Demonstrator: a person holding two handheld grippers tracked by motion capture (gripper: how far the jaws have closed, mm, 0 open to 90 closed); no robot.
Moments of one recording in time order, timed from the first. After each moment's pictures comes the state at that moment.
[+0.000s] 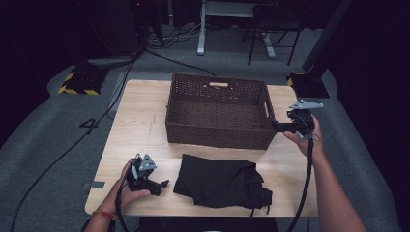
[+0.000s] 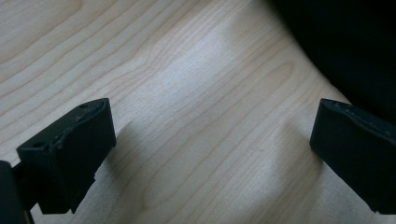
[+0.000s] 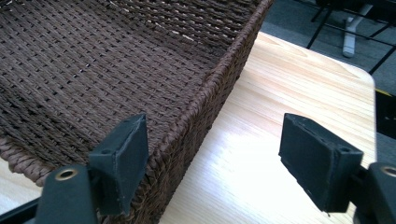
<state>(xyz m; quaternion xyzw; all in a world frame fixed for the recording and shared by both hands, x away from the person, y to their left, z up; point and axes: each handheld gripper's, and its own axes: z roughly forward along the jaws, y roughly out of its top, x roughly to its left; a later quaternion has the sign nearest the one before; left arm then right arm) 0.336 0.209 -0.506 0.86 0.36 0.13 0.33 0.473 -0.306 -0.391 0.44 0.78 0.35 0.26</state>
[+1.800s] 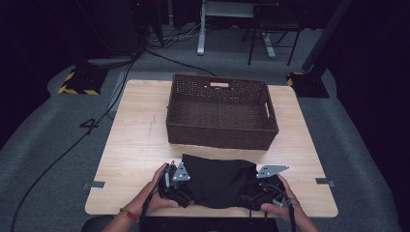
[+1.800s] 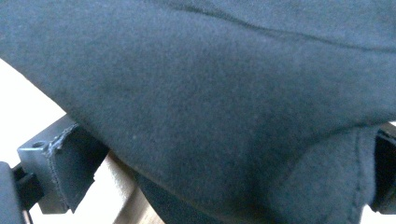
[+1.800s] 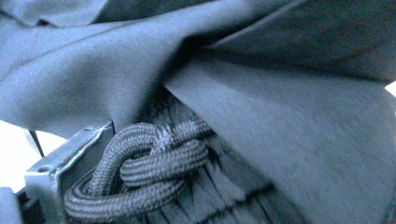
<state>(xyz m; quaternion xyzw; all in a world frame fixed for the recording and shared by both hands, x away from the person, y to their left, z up) 0.324 0.117 -0.506 0.90 0.25 0.09 0.34 0.323 -0.226 -0.496 0.32 0.87 0.37 0.04</state>
